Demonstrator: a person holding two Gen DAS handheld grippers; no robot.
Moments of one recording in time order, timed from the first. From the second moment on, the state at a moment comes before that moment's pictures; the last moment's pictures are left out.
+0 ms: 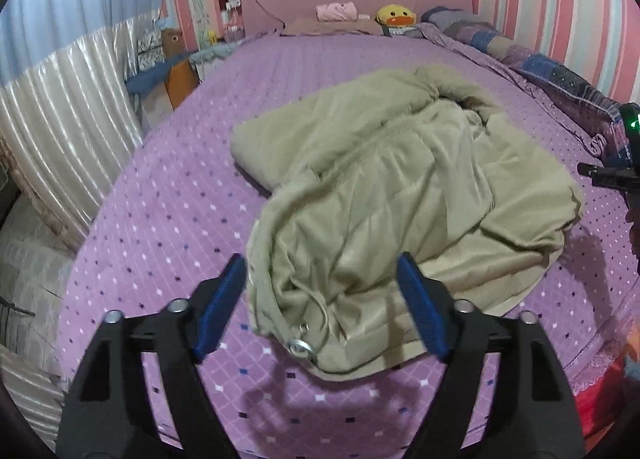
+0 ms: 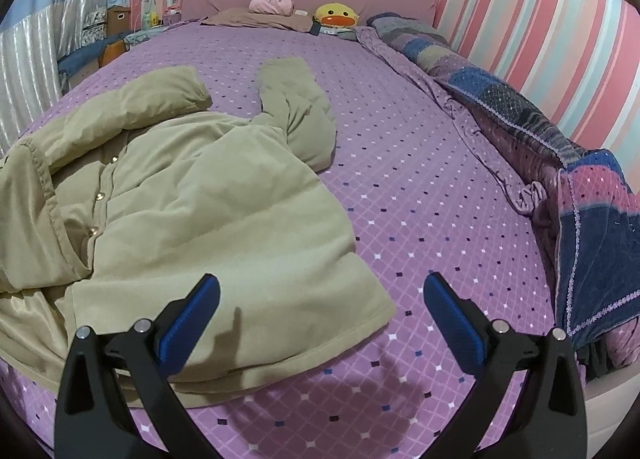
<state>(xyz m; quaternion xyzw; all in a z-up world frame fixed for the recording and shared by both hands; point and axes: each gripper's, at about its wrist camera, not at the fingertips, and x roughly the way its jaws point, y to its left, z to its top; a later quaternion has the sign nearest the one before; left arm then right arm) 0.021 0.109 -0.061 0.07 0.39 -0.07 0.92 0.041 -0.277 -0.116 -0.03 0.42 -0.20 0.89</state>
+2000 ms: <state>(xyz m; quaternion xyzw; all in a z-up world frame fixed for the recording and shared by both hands) 0.122 0.123 -0.157 0.04 0.57 -0.09 0.81 0.110 -0.323 -0.193 0.08 0.51 0.05 0.86</state>
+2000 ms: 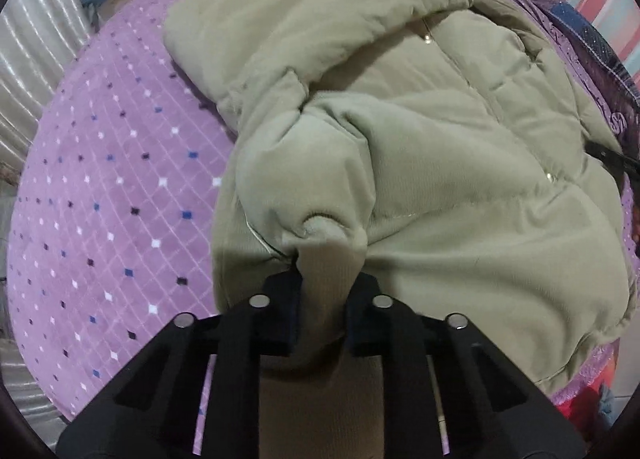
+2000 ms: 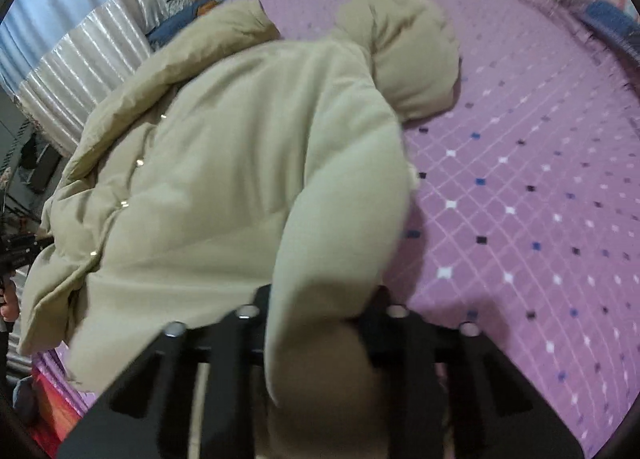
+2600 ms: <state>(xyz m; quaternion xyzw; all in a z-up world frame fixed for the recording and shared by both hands) 0.086 0.175 -0.156 0.03 0.57 -0.11 0.81 0.000 -0.284 -0.195 0.09 0.50 -0.06 0.86</state>
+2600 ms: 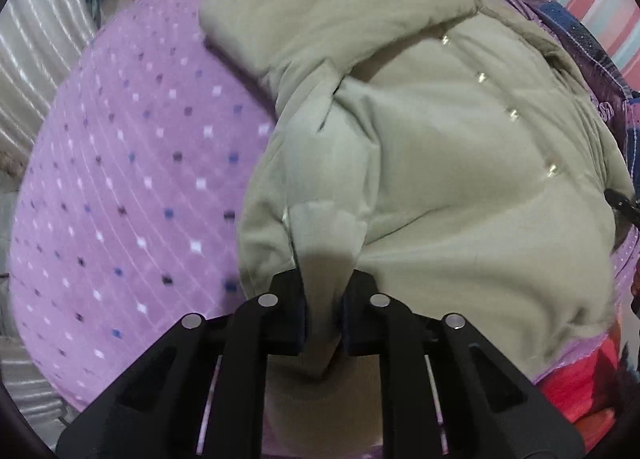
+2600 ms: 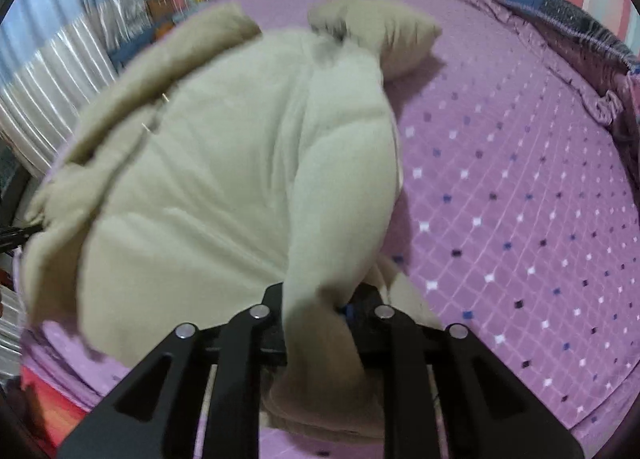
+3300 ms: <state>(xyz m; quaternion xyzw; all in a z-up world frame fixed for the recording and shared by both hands) 0.172 0.110 -0.111 0.09 0.51 -0.08 0.85 0.093 -0.301 -0.131 0.04 0.46 -0.09 0.88</state>
